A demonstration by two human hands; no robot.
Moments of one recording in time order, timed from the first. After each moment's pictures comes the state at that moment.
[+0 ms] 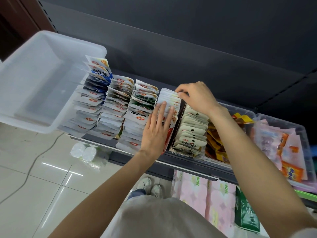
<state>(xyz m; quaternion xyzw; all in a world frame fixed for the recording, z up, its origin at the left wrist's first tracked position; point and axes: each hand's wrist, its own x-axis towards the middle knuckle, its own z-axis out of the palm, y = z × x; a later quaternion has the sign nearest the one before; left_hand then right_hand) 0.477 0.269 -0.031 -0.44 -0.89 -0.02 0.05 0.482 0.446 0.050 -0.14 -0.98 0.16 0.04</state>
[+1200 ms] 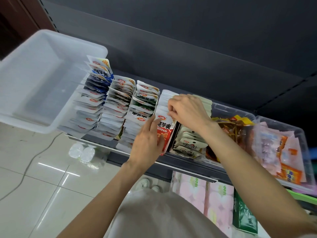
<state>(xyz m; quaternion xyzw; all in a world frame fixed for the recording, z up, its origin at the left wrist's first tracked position) 0.481 0.235 -0.011 -0.37 -0.87 -0.32 -0.08 0.495 0.405 0.043 -0.06 -1.00 0.02 0.01</state>
